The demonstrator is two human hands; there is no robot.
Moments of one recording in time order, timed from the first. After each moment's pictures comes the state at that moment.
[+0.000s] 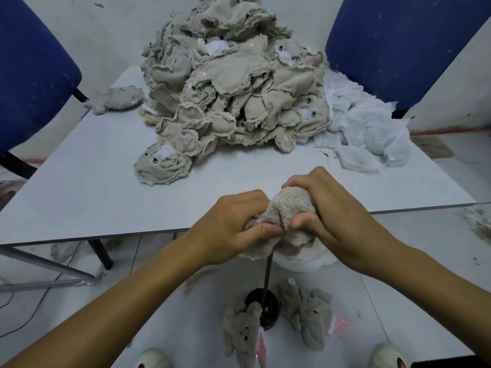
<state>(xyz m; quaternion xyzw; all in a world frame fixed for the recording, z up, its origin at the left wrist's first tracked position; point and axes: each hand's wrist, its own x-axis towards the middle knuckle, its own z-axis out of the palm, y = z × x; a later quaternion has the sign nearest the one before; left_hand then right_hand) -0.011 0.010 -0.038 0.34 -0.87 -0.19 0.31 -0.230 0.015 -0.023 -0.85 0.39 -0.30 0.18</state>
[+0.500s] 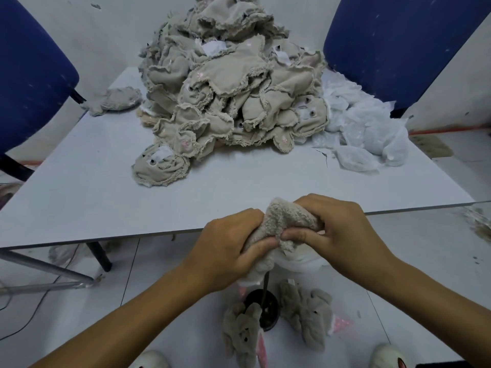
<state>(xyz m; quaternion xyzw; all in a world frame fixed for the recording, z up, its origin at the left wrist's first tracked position) -0.017 0.034 -0.062 0.42 -0.83 -0.13 0.34 -0.227 0.025 -0.034 -0.82 0.42 -0.34 0.18</state>
